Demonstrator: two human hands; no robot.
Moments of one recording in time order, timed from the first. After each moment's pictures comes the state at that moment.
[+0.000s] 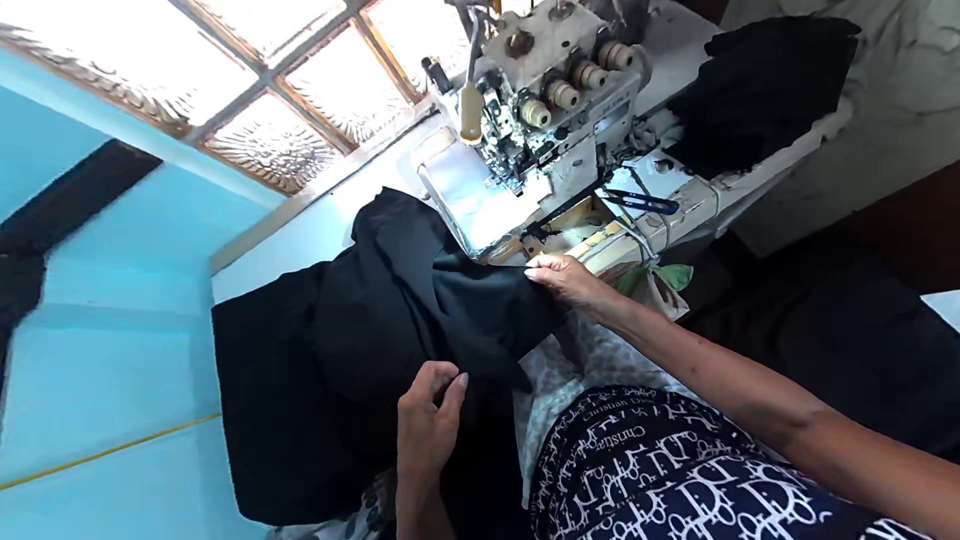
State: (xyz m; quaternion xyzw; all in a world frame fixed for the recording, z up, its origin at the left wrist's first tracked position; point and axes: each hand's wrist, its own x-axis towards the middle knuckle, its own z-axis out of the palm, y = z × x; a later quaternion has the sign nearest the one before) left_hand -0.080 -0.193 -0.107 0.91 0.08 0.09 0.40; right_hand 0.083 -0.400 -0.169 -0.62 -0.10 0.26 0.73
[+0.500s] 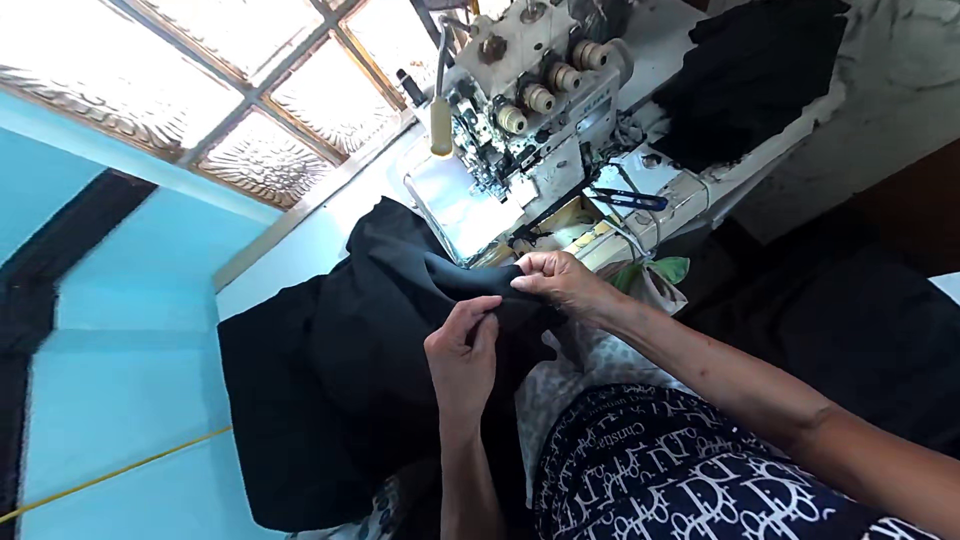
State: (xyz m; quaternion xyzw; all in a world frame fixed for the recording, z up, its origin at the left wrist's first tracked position) left_hand -0.007 -0.248 -0.099 0.86 -0.04 0.19 0.47; right_hand 0.077 -0.412 -0.137 -0.53 -0.15 0.25 0.79
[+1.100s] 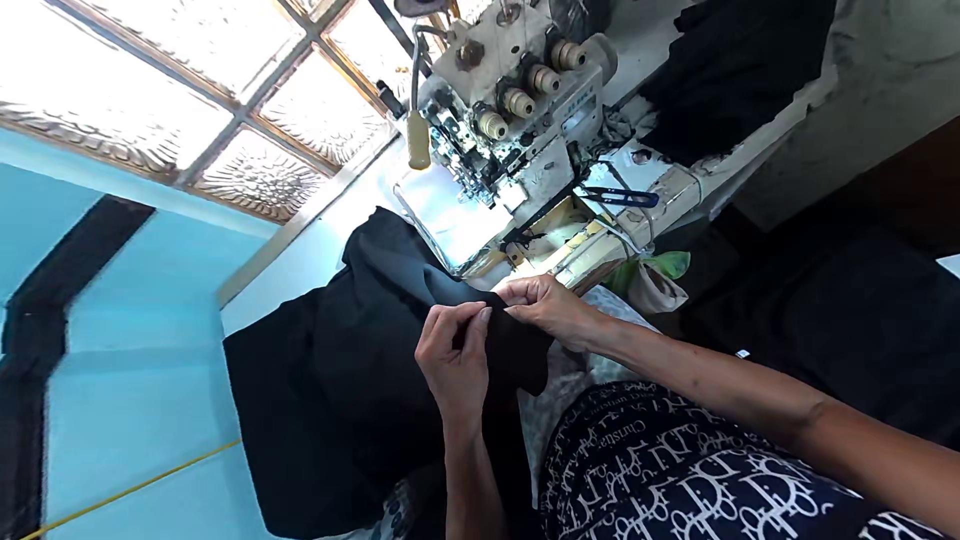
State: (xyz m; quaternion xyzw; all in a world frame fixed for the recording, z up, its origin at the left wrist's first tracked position) left_hand 0.002 -0.247 -0.111 0.85 -0.03 0.26 0.45; right_hand 0.061 -0.398 -0.133 -0.48 -0.11 0.30 0.82
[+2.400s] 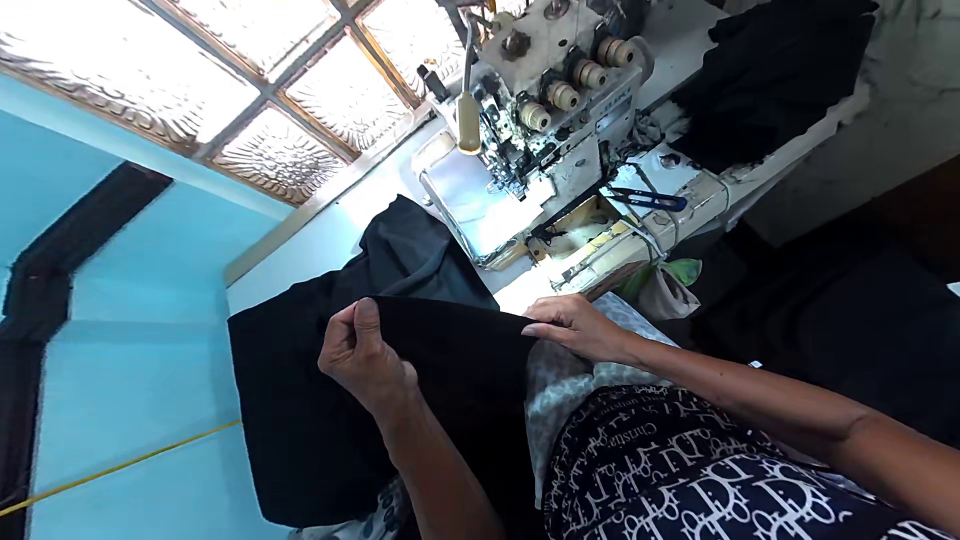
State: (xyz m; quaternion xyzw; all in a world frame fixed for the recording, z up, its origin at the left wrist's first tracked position) left_hand 0.011 -0.165 -0.088 0.75 0.15 0.42 0.49; right_hand 0.054 -0.401 -0.174 -0.69 -0.37 0.10 0.62
